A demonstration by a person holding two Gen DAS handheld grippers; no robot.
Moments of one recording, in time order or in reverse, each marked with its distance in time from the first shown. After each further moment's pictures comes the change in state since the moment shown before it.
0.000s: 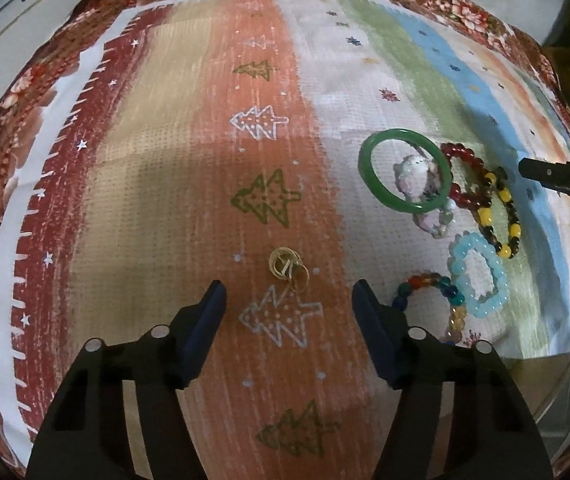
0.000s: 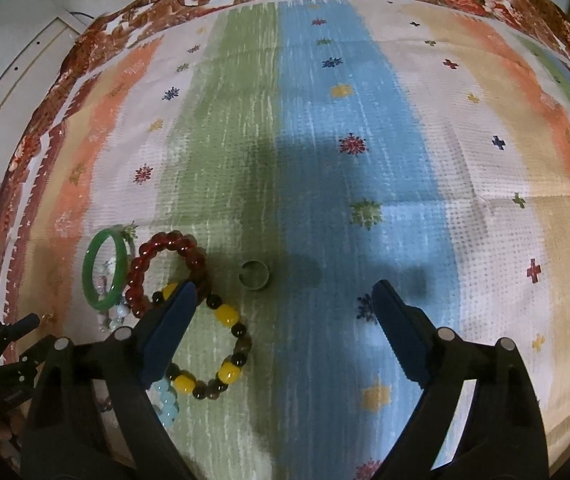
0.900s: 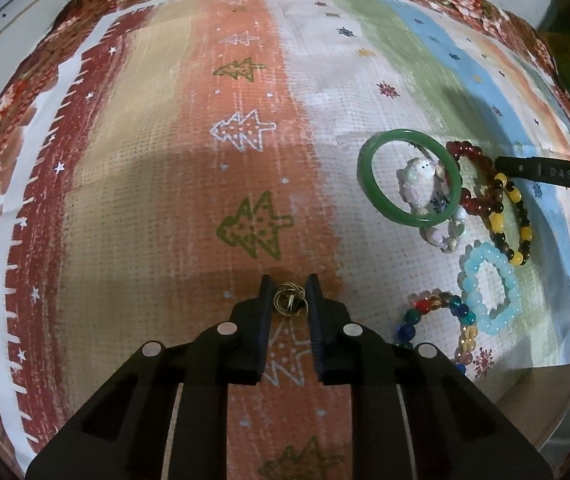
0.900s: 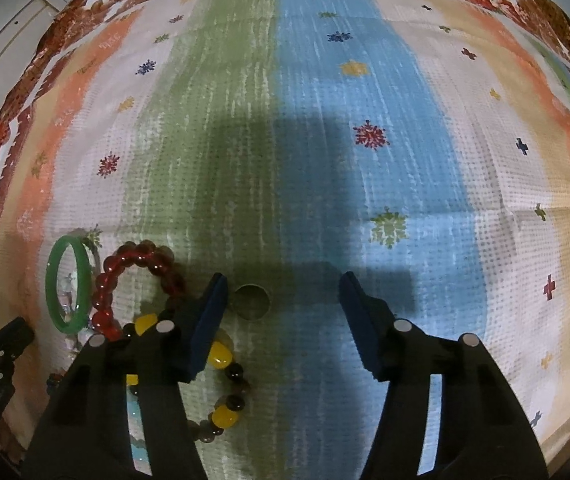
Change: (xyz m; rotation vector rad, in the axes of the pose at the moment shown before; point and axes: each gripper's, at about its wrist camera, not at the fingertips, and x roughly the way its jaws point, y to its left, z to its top) left arm 0.018 -0.006 0.017 0.058 0.023 0.000; right arm 0.040 0.012 0.013 -0.018 0.073 -0.095
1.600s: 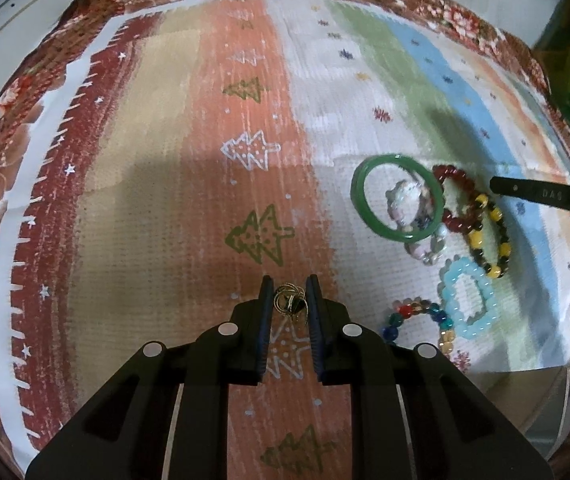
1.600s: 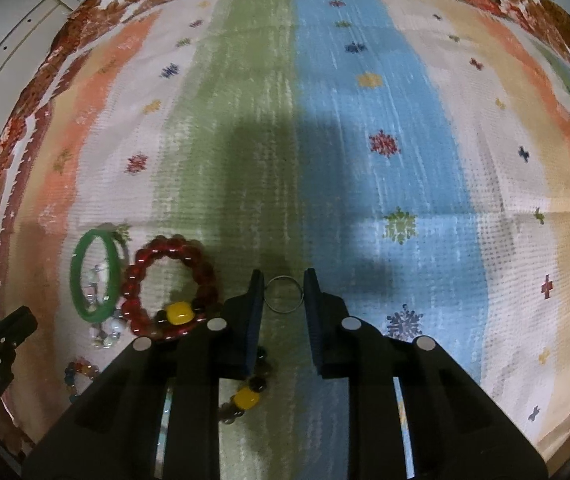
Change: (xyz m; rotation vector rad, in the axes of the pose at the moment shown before) left arm -0.024 0.010 0.002 -0.041 -0.041 -0.055; right arm -0.024 0.007 -0.005 -0.022 -0.010 0.048
